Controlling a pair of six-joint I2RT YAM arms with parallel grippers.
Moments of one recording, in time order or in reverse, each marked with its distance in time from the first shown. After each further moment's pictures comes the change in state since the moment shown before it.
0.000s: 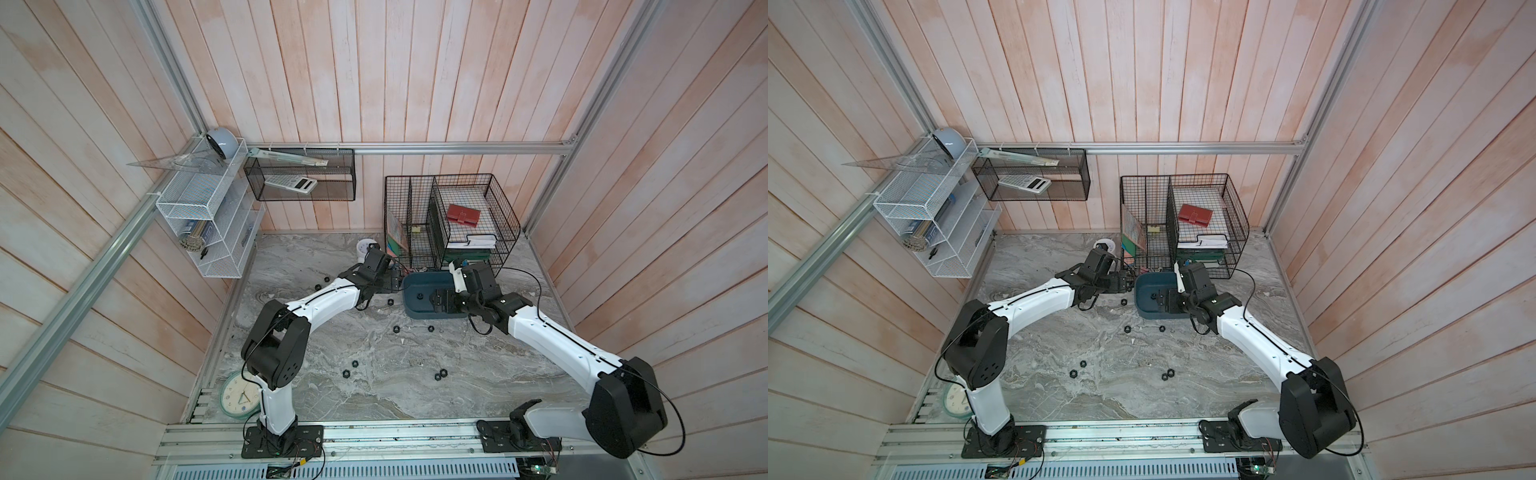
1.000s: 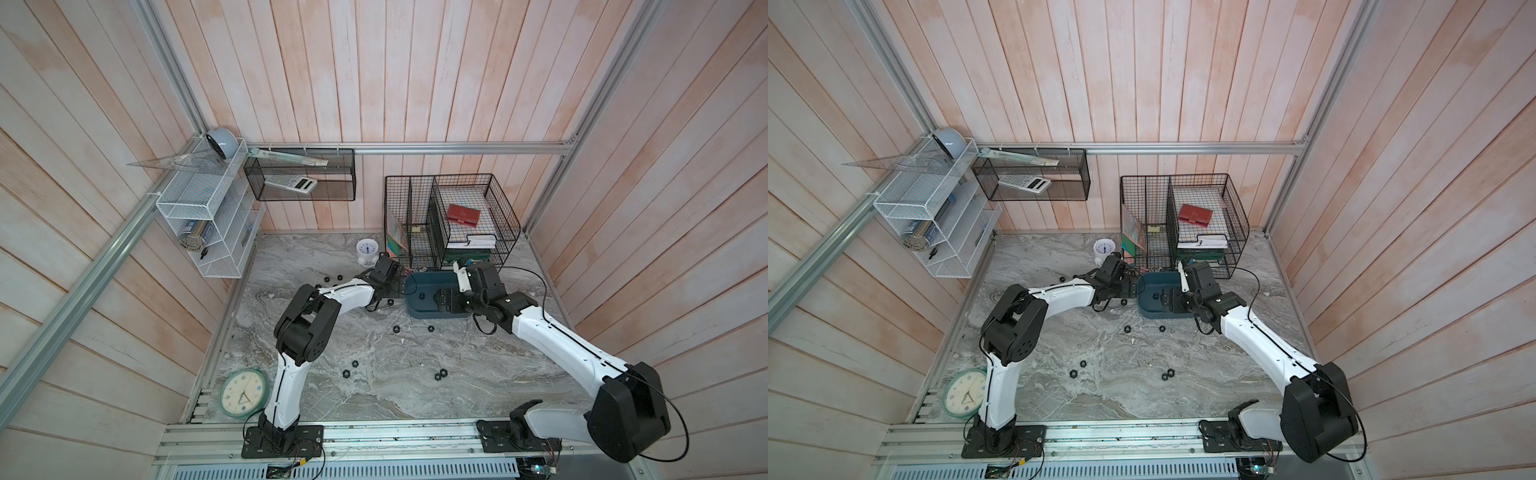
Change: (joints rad) left arm -0.005 0.270 0.111 0.114 0.035 0.015; right arm -0.028 -0.025 0.005 -0.048 0.007 -0.030
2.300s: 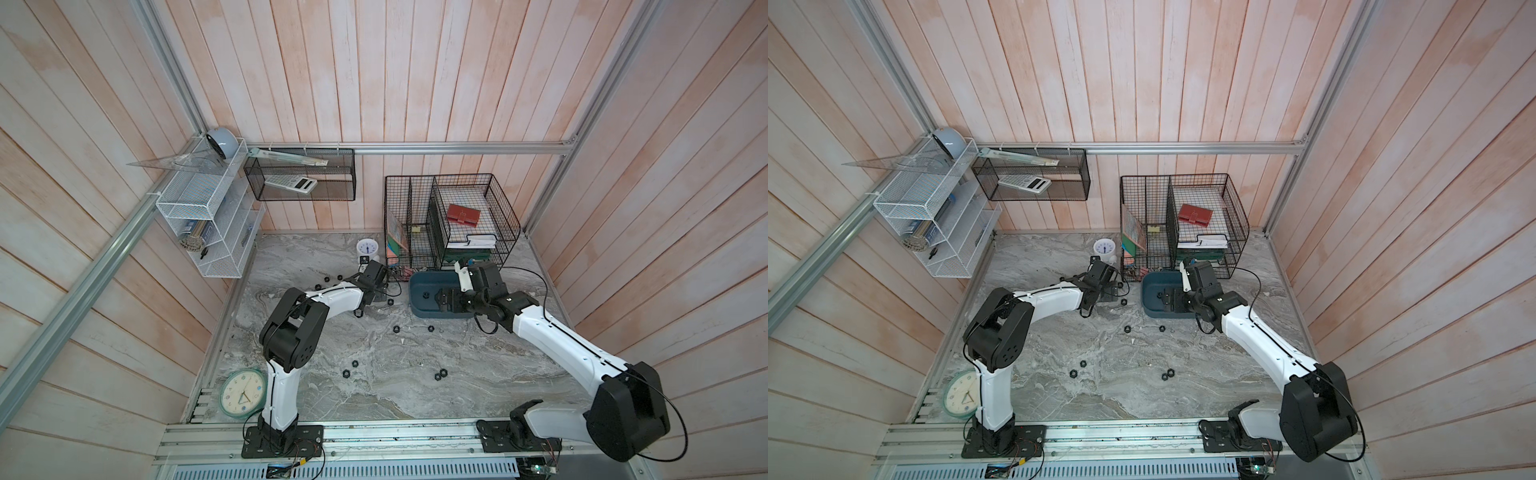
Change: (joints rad) left arm 0.046 -0.134 -0.156 -0.071 -0.198 -0.042; right arm -0.018 0.006 0.000 0.002 -0.027 0.004
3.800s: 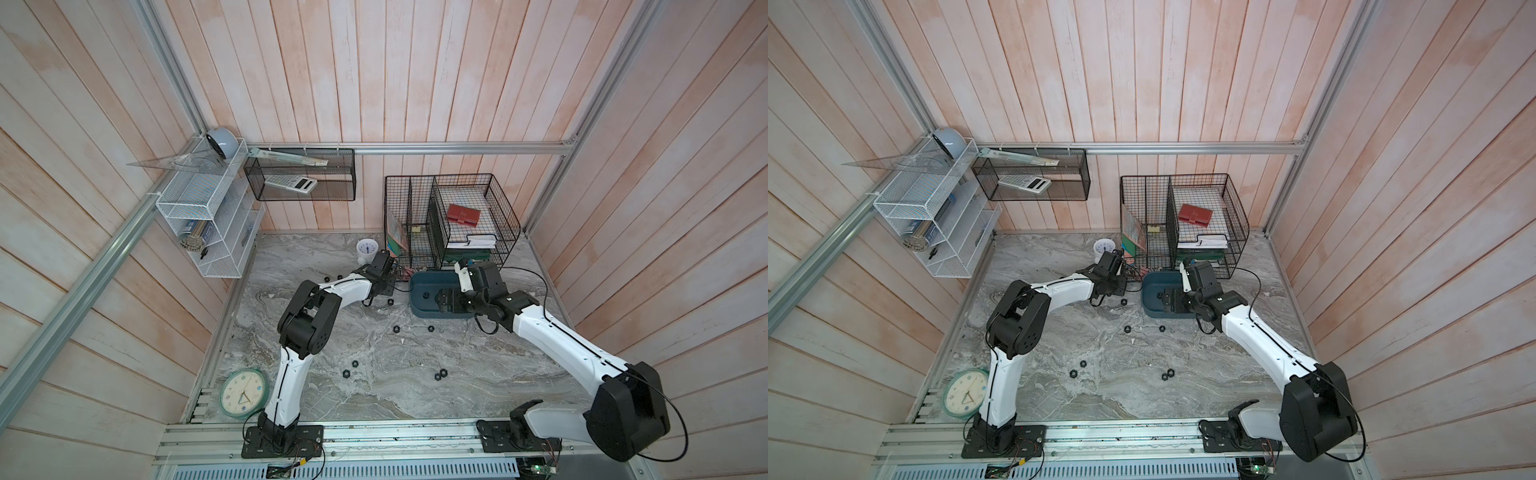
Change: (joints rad) left arm 0.006 0.195 0.224 0.029 0.221 0.237; right arm 0.000 0.000 0.006 -0.025 0.005 -0.003
